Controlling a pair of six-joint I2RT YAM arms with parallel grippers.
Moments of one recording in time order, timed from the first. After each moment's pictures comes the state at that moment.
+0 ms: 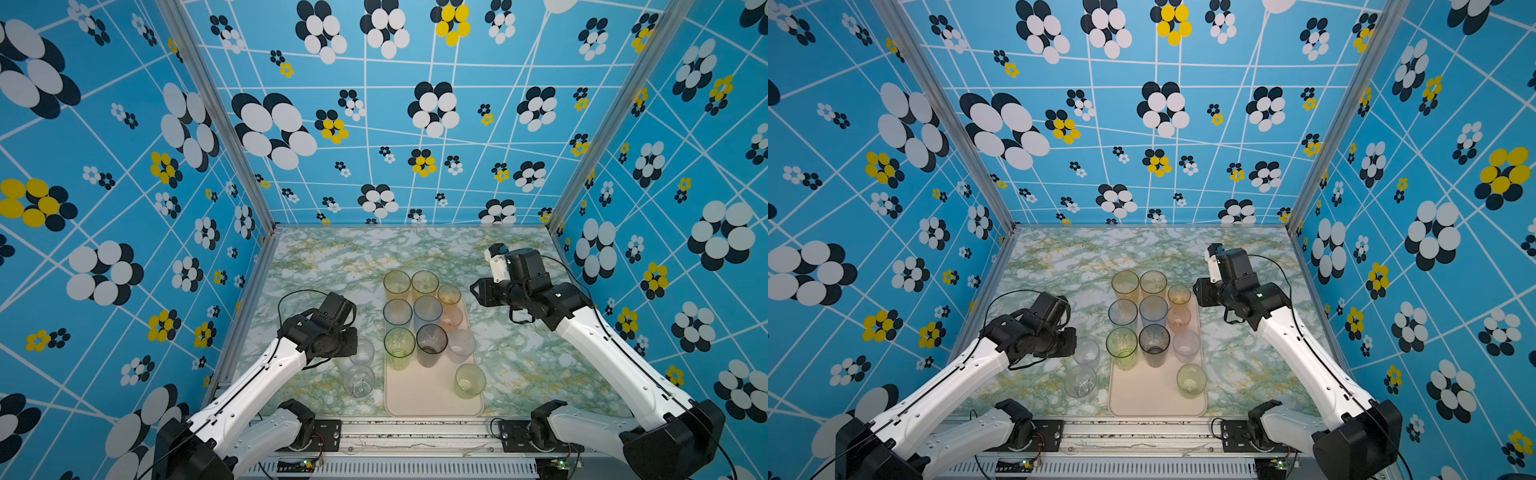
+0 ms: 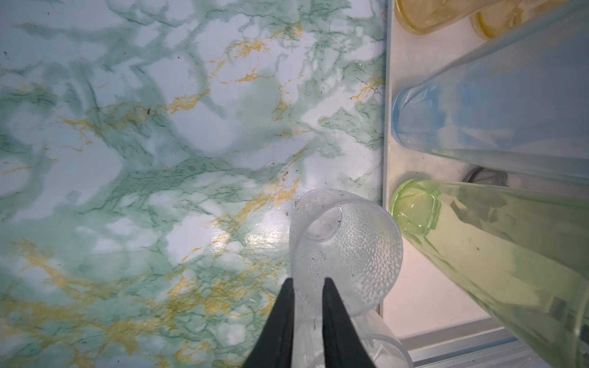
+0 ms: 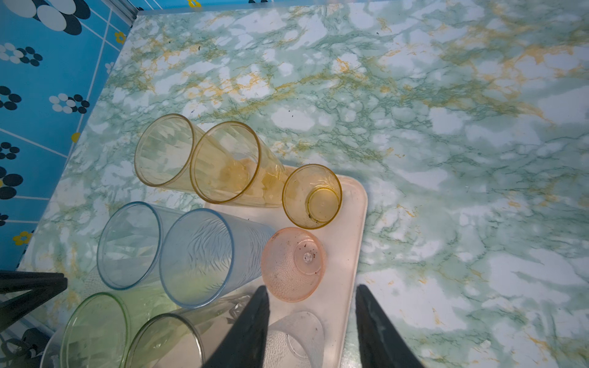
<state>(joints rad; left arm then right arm) -0.50 1.03 0.81 -0.95 0.04 -0.53 0.40 1.19 1.12 -0.72 -0.06 0.25</state>
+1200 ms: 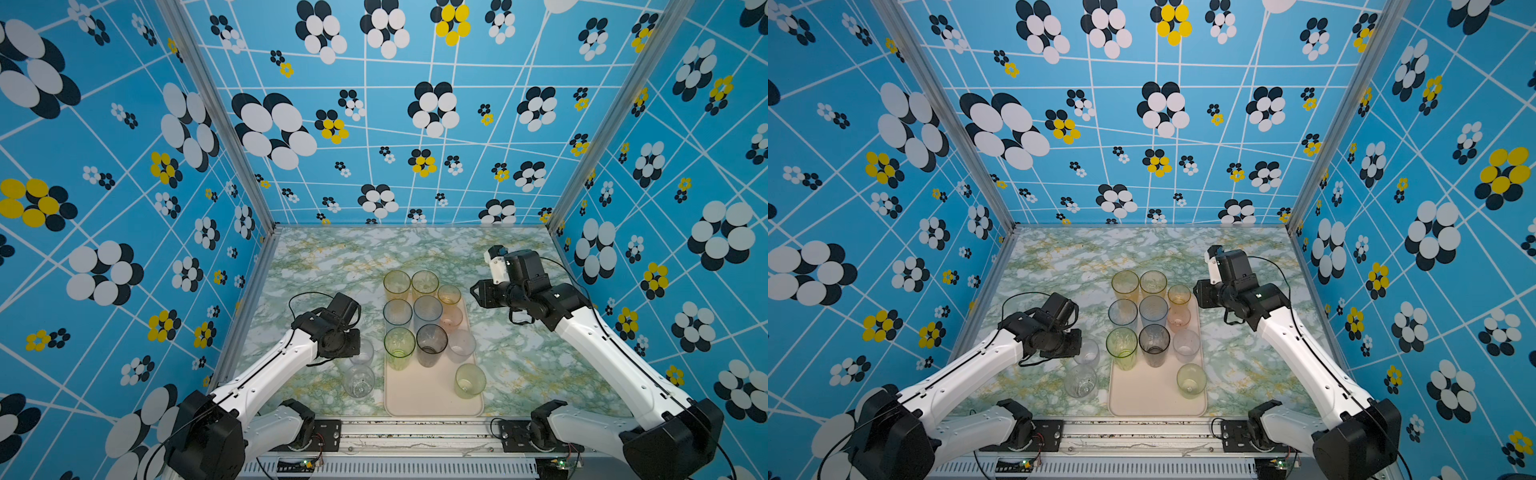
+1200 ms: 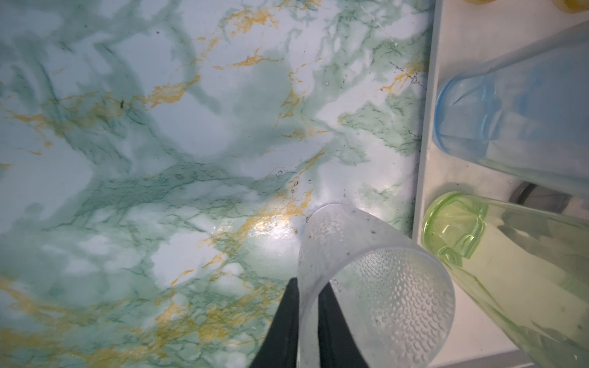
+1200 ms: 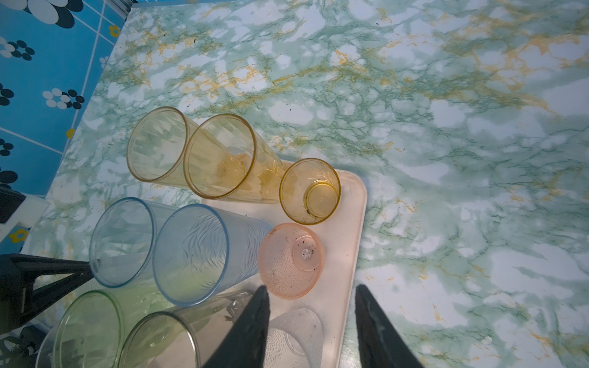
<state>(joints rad) -0.49 1.15 0.75 -0.86 0.04 -0.52 0.40 1.19 1.10 -0.72 -0.07 0.25</state>
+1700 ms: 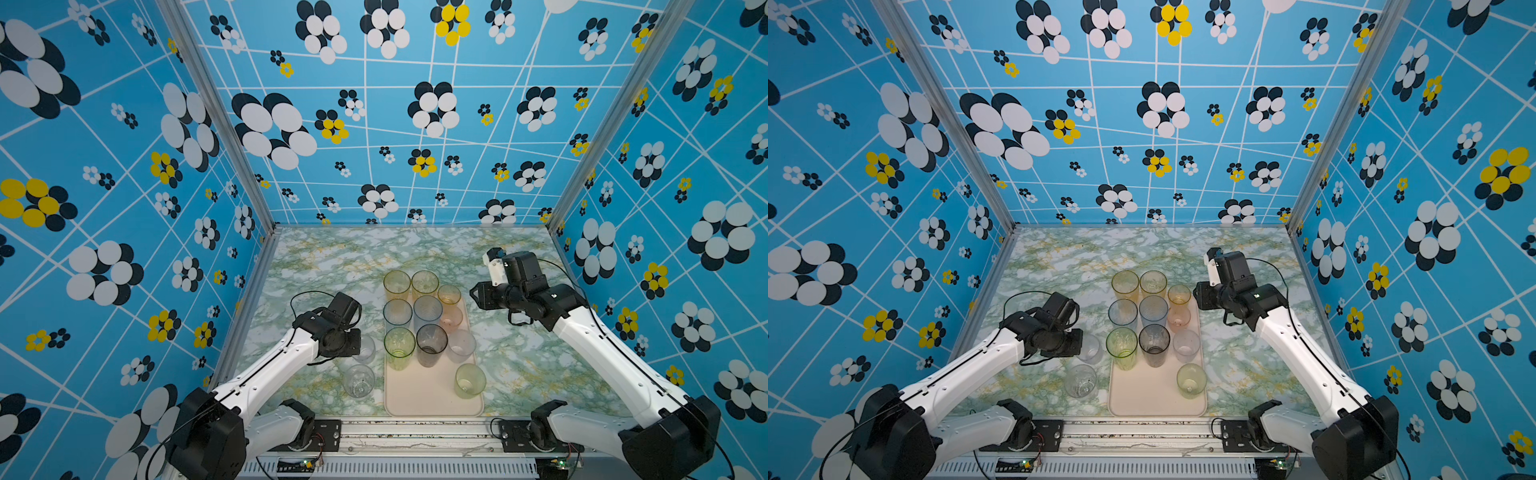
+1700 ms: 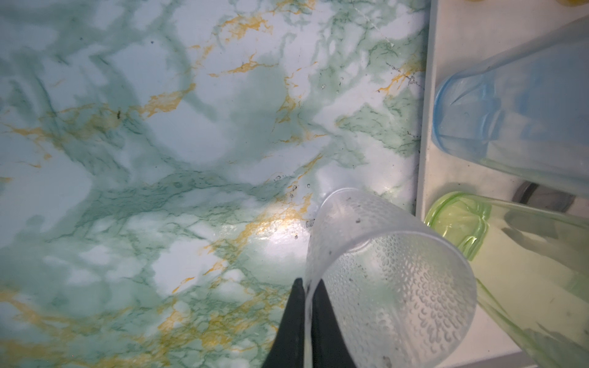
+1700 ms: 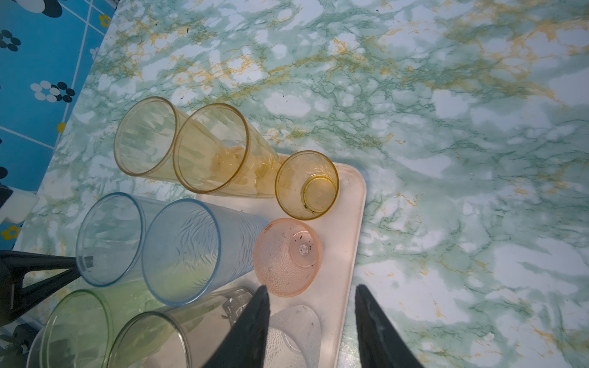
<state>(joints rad) -0.49 1.16 0.75 -0.85 0.04 -0.49 0.40 1.20 1.08 -0.72 -0.07 0.25</state>
